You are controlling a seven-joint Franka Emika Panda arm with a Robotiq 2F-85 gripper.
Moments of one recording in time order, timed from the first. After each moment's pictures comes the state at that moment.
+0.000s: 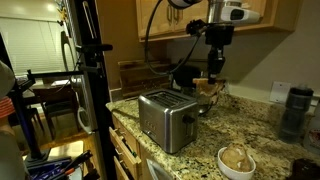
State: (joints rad) arm -0.06 0.07 -0.06 -1.93 0.10 2.02 0.51
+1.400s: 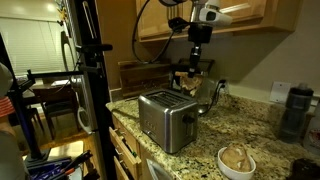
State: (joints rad) arm -0.02 0.05 0.01 -1.91 0.14 1.89 0.69
